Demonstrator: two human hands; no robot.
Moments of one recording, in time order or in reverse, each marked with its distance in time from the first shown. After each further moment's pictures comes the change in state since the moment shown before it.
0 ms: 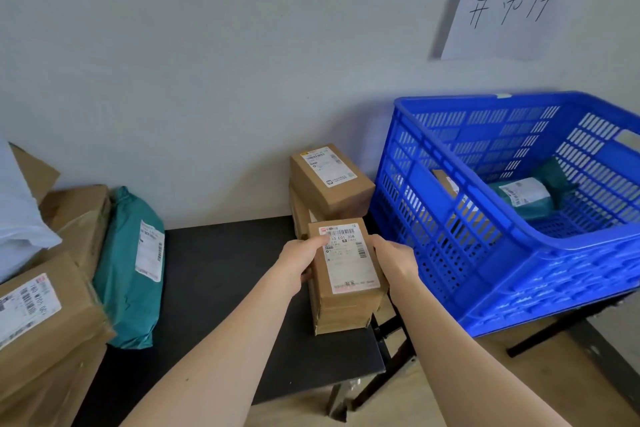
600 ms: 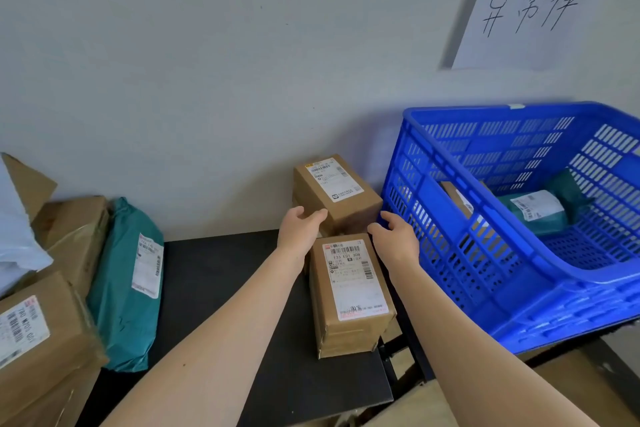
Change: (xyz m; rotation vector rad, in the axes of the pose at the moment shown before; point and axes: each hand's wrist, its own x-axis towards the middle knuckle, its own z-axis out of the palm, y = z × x) left_hand 0.010 0.057 0.004 0.118 0.164 0.317; right_hand 0.025 -0.042 0.016 -0.175 0.047 -0.322
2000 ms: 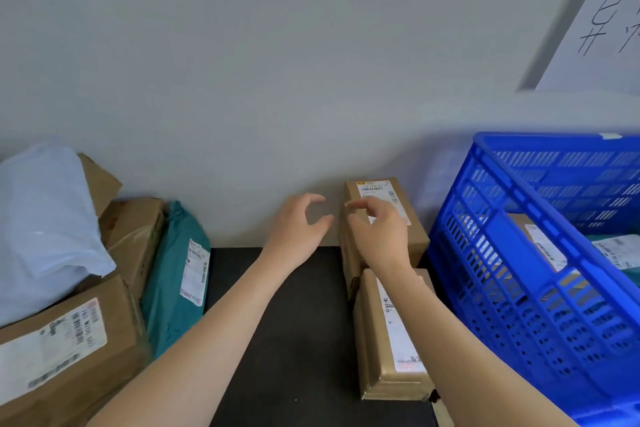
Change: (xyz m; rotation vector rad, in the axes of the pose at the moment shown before) left_hand 0.013 0.026 -0.093 0.501 0.107 0.427; right_hand -0.001 -0.074 0.085 -0.129 -0.129 -0.413
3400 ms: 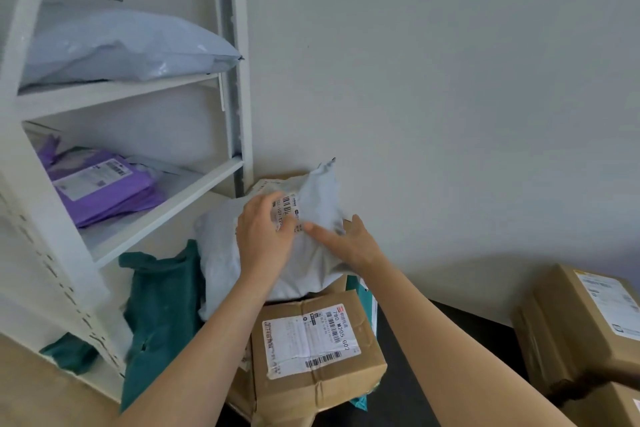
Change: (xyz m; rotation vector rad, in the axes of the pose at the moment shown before) left_hand -0.081 -0.199 -0.296 -0.002 0.775 -0.157; right_hand -0.085 -0.228 0.274 0.111 -0.655 0.030
